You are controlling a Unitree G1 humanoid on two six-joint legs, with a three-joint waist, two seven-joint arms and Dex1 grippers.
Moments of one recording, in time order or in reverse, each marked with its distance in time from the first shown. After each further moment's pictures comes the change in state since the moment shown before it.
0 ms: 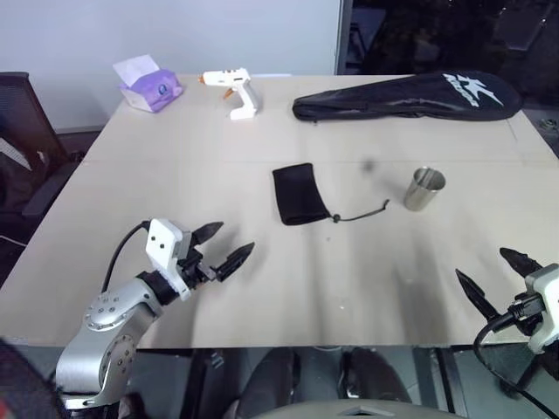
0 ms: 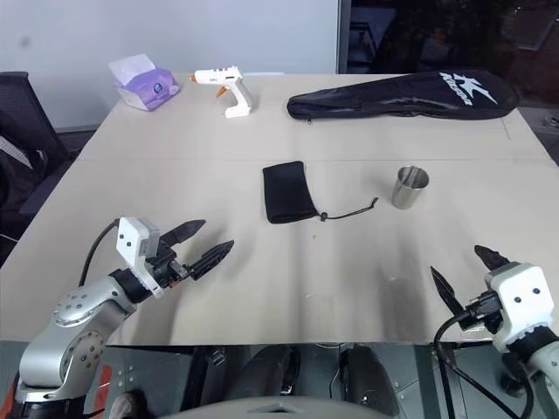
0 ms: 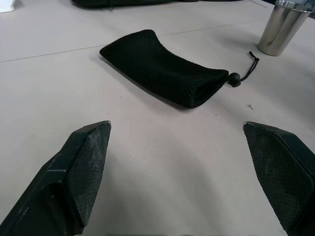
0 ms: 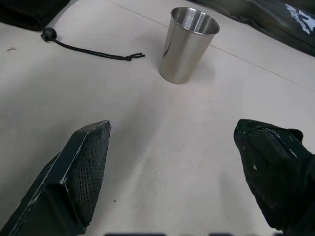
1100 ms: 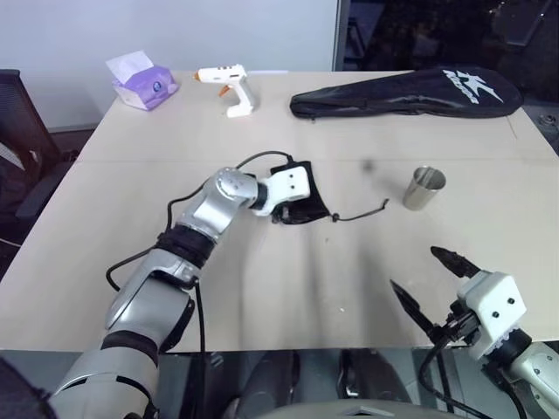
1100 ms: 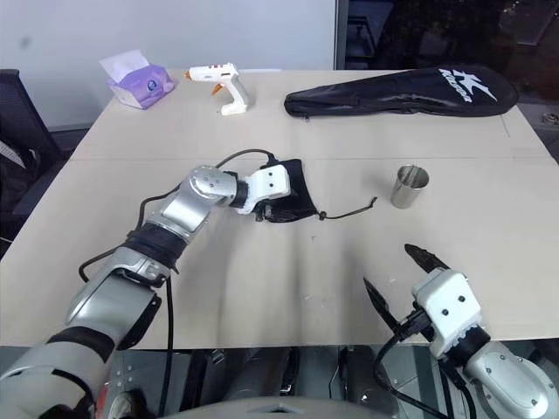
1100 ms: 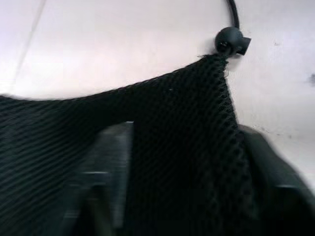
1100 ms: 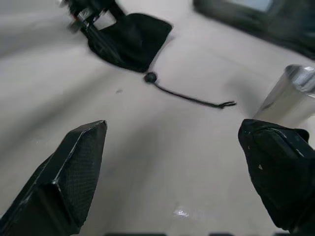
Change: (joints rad) left arm -1.072 -0.089 -0.719 1.017 0.622 -0.334 -0.367; right arm -0.023 -0.019 0.365 -0.198 -0.119 0.029 -0.145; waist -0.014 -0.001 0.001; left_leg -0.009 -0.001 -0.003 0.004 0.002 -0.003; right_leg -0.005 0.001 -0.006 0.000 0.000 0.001
